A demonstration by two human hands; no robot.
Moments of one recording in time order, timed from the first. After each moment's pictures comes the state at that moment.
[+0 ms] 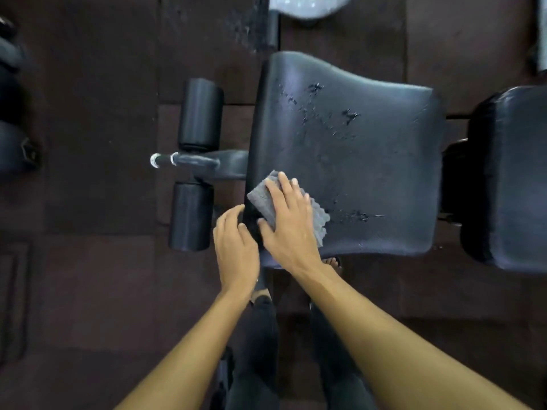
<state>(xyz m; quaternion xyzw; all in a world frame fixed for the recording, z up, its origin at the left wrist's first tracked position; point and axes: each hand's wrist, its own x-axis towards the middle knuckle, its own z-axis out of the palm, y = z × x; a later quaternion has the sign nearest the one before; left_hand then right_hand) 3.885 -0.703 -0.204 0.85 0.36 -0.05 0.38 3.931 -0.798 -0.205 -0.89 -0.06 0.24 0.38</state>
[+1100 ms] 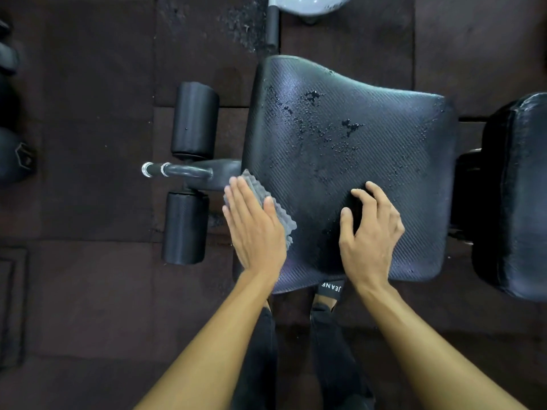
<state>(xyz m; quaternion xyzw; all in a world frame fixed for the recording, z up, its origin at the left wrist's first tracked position) 3.954 -0.741 -0.246 0.93 0.30 -0.08 0.20 3.965 -0.899 -0.230 -0.95 0.10 0.03 0.29</state>
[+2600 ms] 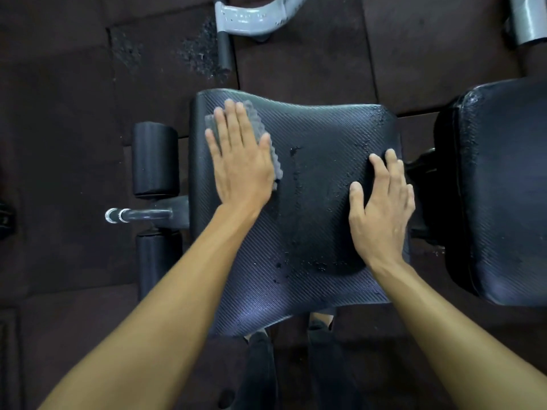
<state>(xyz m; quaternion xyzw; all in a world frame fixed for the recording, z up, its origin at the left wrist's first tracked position) 4.115 -0.782 -0.251 0.99 0.11 -0.07 0.08 4.039 -0.978 -0.249 -0.95 0.16 0.02 0.28</state>
